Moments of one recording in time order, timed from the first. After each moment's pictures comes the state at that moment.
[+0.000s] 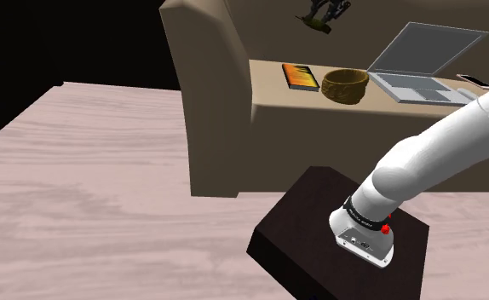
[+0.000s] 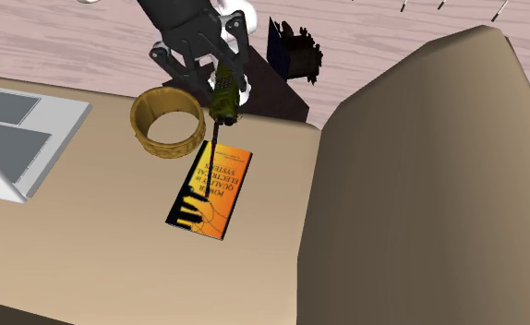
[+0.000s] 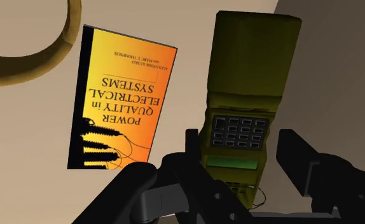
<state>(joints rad) -0.16 -0.31 -0.35 -1.75 0.22 1.66 0.08</state>
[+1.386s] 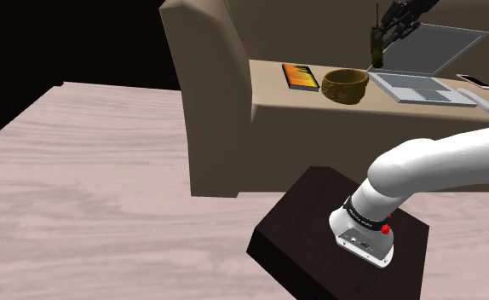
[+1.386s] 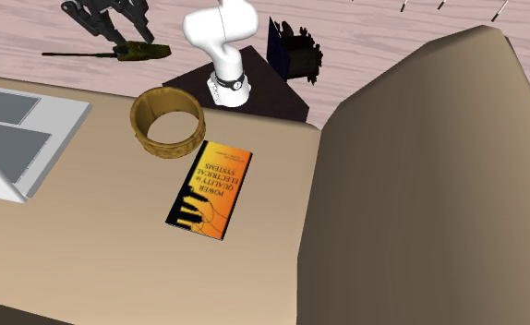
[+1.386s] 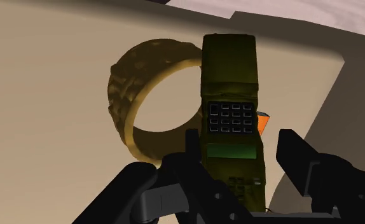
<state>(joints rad) -0.30 -0.66 -0.52 -1.97 0.06 1.49 -0.16</state>
